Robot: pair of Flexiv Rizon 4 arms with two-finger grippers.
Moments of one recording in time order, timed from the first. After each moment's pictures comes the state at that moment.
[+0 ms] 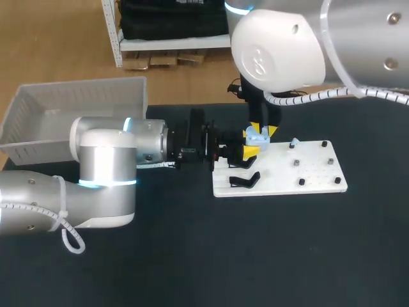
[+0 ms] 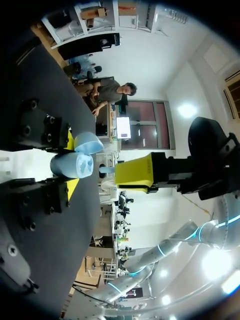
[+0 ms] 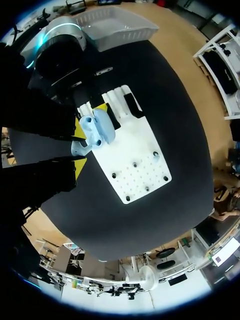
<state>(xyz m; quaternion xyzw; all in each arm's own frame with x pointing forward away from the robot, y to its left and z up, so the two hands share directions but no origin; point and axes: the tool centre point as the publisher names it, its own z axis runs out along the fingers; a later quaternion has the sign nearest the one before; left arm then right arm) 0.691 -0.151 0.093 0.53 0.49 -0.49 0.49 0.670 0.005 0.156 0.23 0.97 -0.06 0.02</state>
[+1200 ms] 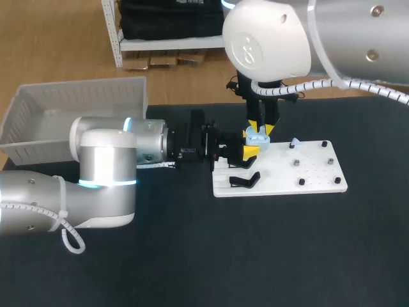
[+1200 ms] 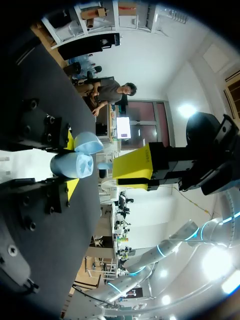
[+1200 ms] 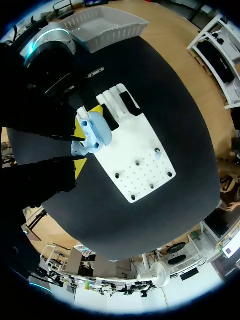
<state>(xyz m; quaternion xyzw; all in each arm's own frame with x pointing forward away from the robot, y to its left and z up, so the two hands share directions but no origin) 0.691 -0.151 0.093 0.53 0.49 -0.49 0.49 0.676 0.009 0.156 0.27 0.96 -0.06 0.00</state>
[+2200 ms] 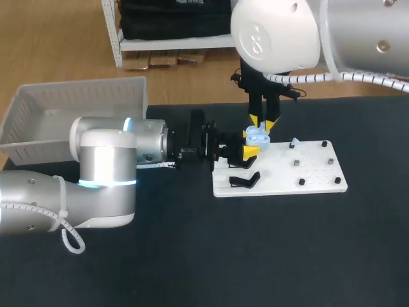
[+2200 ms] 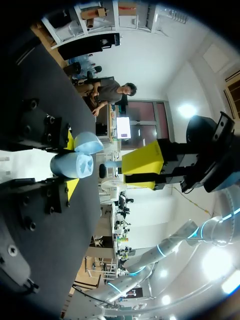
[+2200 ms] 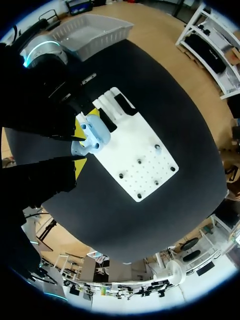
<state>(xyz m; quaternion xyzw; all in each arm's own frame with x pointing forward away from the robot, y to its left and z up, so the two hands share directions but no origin) 0.691 -0.151 0.093 0.53 0.49 -0.49 0.49 0.678 0.010 0.164 0.33 0.94 -0.04 0.00</state>
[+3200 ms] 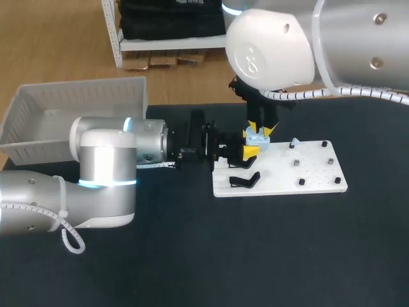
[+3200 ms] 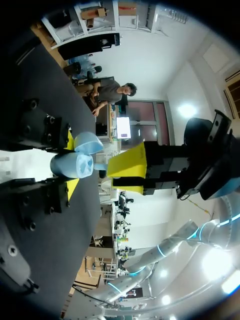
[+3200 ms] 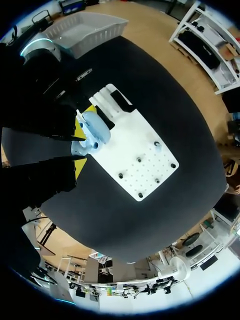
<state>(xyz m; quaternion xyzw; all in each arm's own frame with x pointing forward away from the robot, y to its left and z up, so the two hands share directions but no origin) 0.691 -0.151 0.093 0.53 0.49 -0.49 0.49 0.677 0.012 0.150 0.35 0.94 -0.06 0.02</state>
